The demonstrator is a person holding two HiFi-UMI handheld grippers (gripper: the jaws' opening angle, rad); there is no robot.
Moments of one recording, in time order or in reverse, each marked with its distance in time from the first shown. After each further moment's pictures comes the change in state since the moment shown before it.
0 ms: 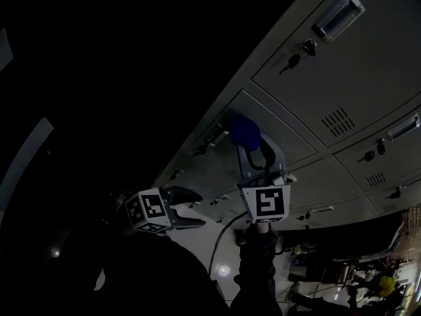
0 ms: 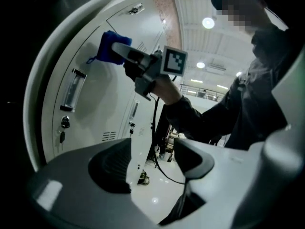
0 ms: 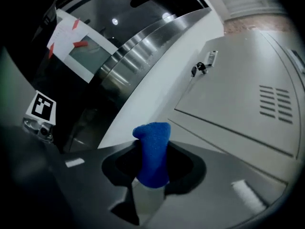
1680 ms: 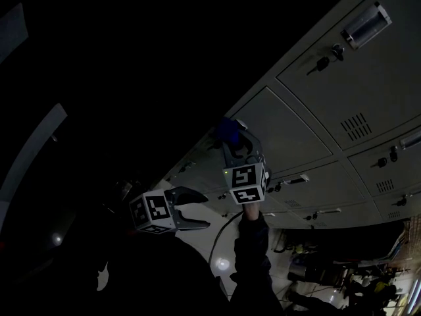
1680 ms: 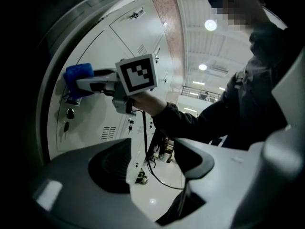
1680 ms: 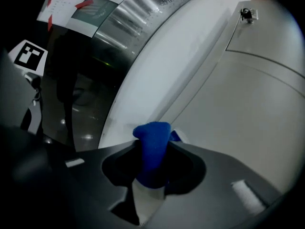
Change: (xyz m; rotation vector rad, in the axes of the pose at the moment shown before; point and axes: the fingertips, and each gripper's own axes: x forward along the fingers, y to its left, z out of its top) left arm -0.017 -0.018 -0.015 -0.031 -0.016 0.015; right arm 0.055 0.081 -0.105 -0.075 0.366 0.167
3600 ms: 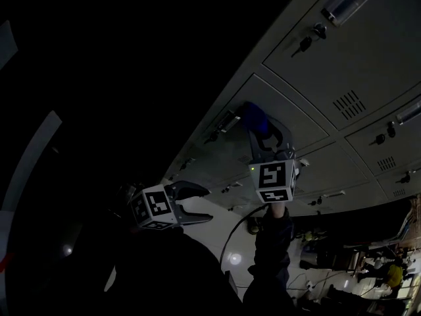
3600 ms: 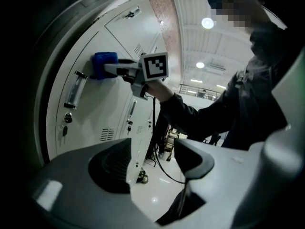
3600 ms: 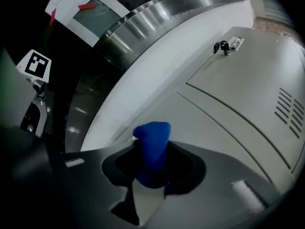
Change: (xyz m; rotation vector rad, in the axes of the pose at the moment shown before) left arm -0.002 -0.001 0.005 0.033 0.015 -0.016; right arm -0.071 -0.070 0.022 -0.088 -0.028 -0.186
